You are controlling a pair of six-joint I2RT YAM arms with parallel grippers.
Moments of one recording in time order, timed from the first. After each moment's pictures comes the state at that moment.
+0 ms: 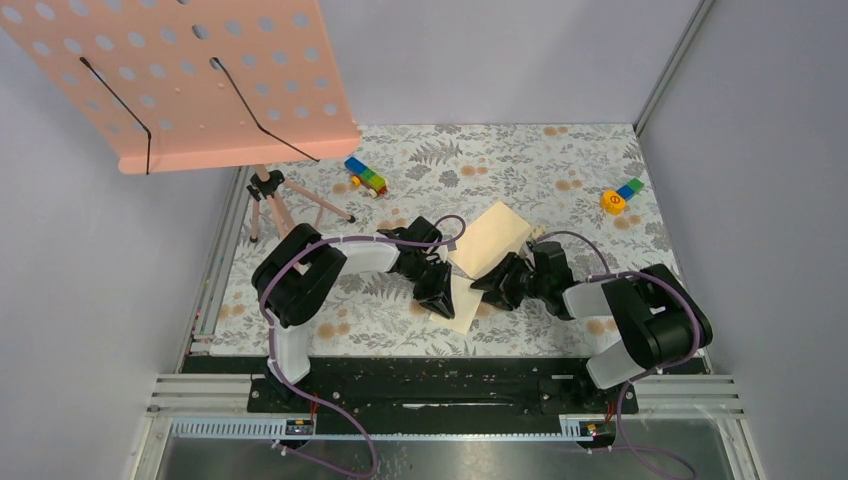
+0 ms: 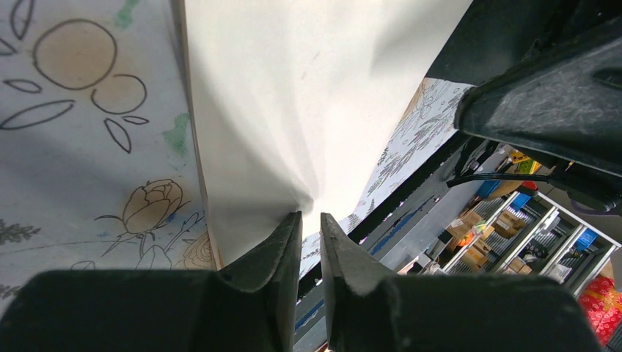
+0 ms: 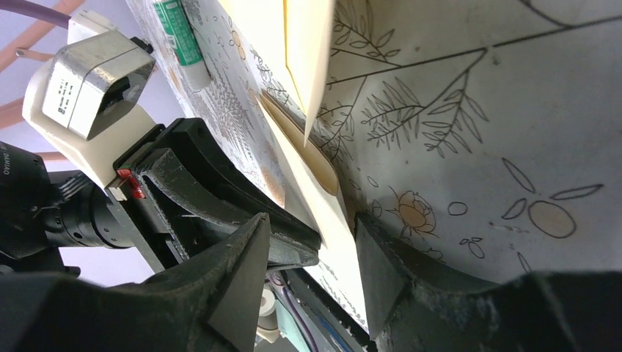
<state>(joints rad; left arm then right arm) -0.73 1.92 1.07 -0.35 0.65 -0.63 0.34 1.54 0.35 0.44 -0.57 1.16</state>
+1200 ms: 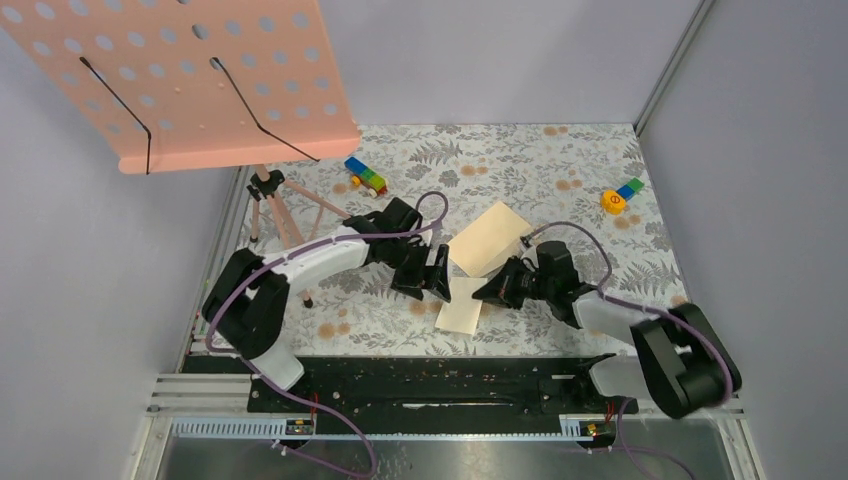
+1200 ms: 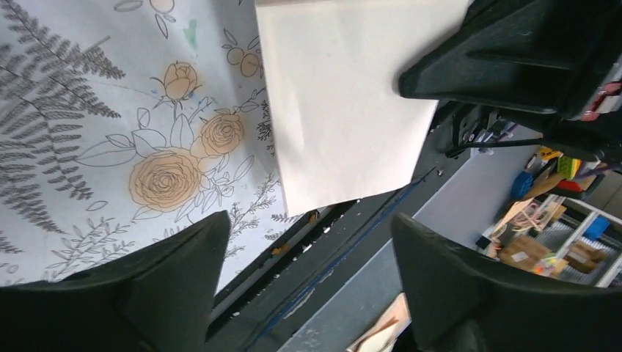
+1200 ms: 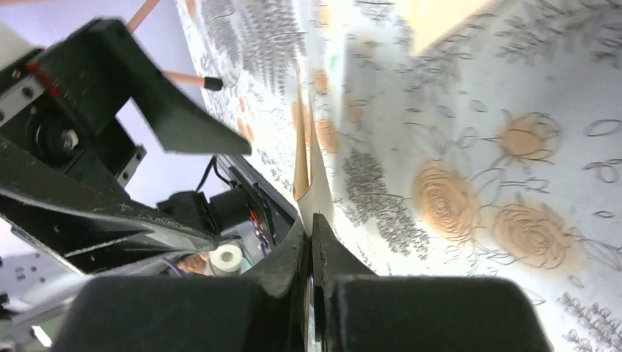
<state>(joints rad) -0.69 1.66 1.07 -0.55 0.55 -0.50 0.39 1.36 0.31 0.37 -0.64 1.08</state>
